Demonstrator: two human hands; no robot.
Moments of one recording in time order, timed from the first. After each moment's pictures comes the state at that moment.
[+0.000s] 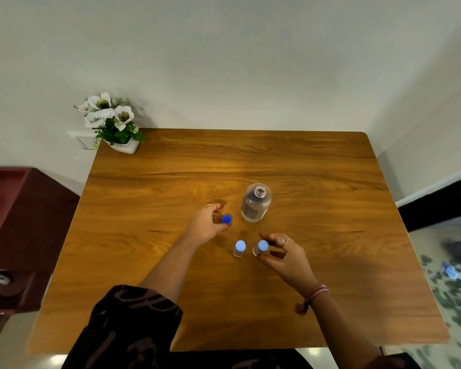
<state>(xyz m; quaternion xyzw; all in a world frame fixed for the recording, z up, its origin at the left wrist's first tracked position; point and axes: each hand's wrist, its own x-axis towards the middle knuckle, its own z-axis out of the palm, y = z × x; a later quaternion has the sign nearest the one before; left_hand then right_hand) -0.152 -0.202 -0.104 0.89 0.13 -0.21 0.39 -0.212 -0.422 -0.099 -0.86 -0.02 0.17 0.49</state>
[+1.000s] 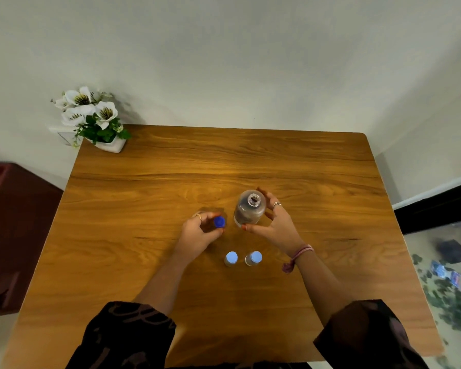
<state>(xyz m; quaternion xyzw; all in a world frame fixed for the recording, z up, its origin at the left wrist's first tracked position) -0.154 -0.201 -0.150 0.84 0.14 -0.11 0.52 -0.119 -0.408 -0.094 -0.82 -0.02 0.20 0.53</state>
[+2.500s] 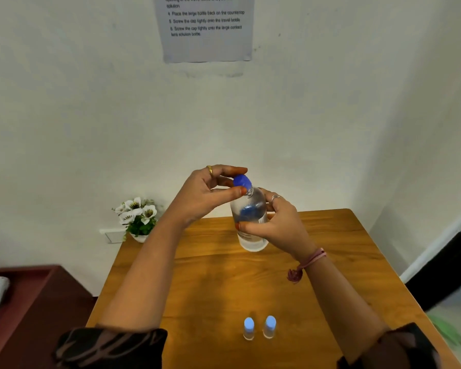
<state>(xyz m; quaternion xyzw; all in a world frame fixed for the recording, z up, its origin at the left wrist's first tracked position) -0.116 -0.189 0.171 0.80 -0.17 0.07 0.57 -0.112 -0.371 0.106 -0.81 -0.16 -0.03 0.56</state>
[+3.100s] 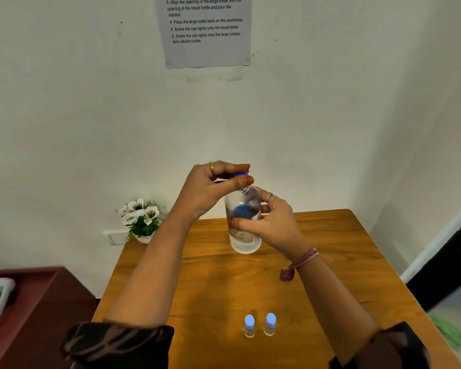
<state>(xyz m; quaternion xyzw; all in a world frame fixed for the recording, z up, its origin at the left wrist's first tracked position) -0.121 -0.203 0.183 0.77 -0.18 0.12 0.60 -0.128 -0.362 0.120 -0.78 -0.15 -0.02 0.61</state>
